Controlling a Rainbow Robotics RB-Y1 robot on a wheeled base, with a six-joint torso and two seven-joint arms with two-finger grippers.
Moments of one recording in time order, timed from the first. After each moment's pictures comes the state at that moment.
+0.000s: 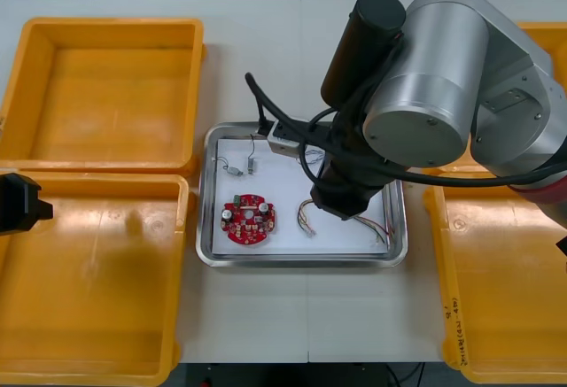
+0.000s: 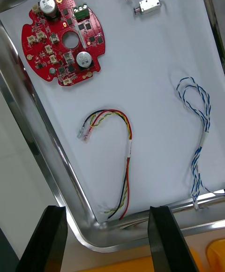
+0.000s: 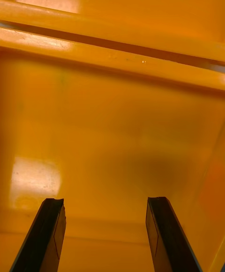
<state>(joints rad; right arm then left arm) -0.90 -0.57 0.67 -2.01 -0.90 1.82 1.59 -0.08 0.70 0.33 -2.32 0.83 1.91 -1.11</state>
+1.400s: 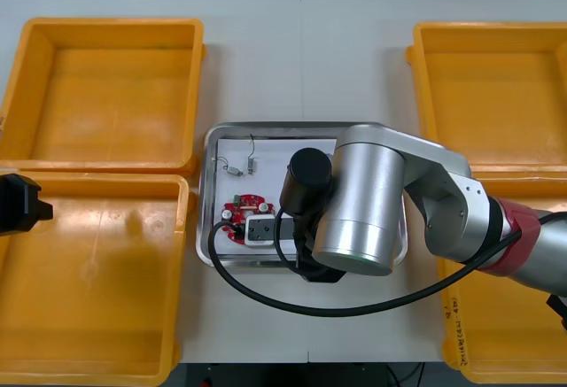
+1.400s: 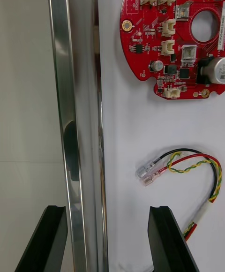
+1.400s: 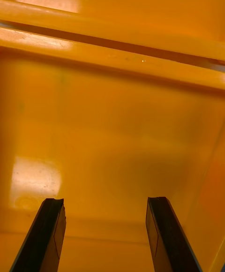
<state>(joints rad) -0.81 -0.53 0.97 -1.99 -0.68 1.64 1.79 -0.08 0.70 0.33 -2.32 0.83 1.91 -1.11</state>
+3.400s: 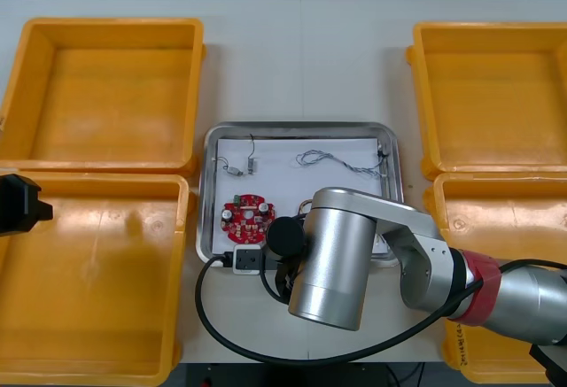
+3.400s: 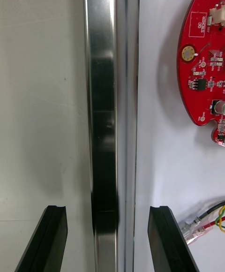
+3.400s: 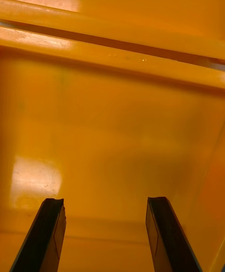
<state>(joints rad) -0.69 -0.44 1.07 -1.93 -0.42 1.56 1.79 -0.08 0.70 0.33 -2.32 0.83 1.91 -1.11</state>
